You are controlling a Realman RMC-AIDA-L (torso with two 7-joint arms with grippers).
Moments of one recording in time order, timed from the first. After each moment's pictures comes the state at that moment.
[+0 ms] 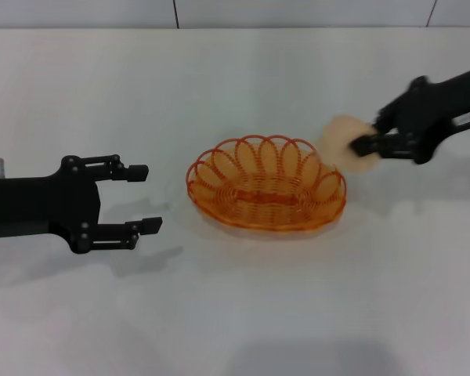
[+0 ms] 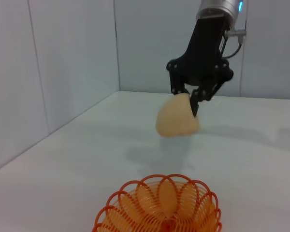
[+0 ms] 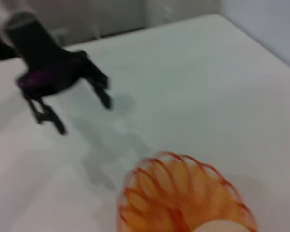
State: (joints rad) left arm -0.40 -2.05 0.72 0.86 2.02 1.76 -1.17; right arm 0.67 2.02 -1.05 -1.23 -2.18 -1.67 1.91
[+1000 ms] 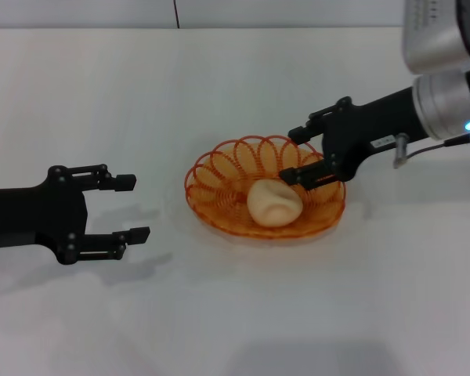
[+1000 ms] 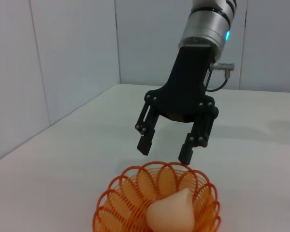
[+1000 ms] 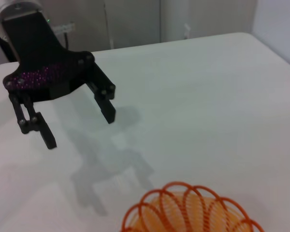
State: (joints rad) left arm -0.36 -2.05 0.71 0.90 2.03 1.78 -1.18; right arm 0.67 2.02 -1.36 -1.09 -2.01 -1.33 1.85
